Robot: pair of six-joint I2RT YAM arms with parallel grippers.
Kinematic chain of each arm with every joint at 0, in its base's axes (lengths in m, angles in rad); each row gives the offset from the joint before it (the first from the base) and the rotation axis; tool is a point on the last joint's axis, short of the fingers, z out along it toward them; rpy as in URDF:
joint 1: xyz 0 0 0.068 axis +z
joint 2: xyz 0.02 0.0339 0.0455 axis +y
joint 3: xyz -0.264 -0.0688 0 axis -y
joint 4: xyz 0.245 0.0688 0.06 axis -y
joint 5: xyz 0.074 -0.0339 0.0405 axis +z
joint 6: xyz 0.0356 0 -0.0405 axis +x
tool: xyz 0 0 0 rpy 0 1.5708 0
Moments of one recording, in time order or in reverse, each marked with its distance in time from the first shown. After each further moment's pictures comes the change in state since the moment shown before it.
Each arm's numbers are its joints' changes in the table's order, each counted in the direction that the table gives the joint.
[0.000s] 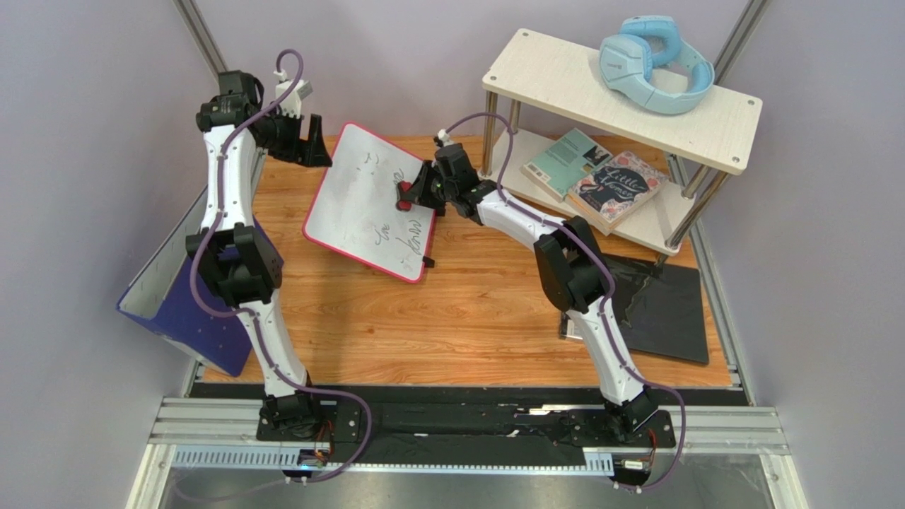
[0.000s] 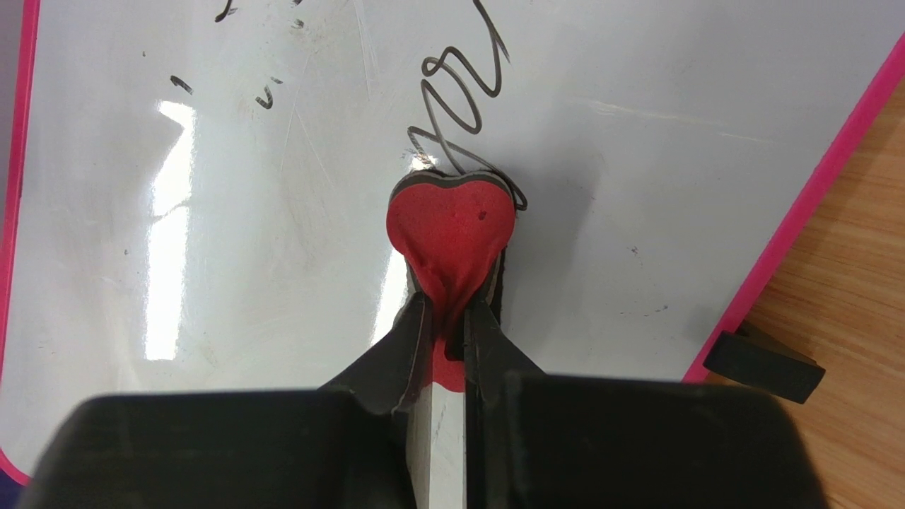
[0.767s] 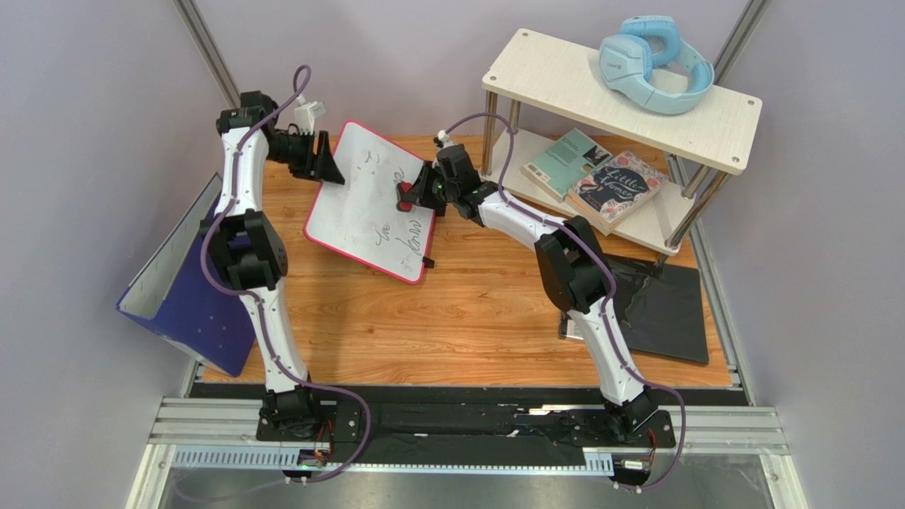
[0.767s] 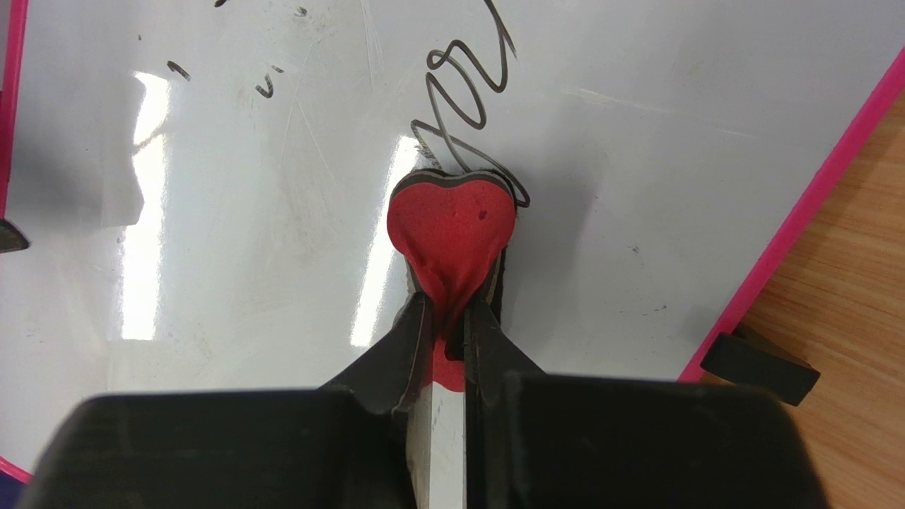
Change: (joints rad) left arm -0.011 0.174 0.043 -0.123 -0.195 -0.014; right arm -0.003 -0.013 -0.034 0.034 0.018 -0.025
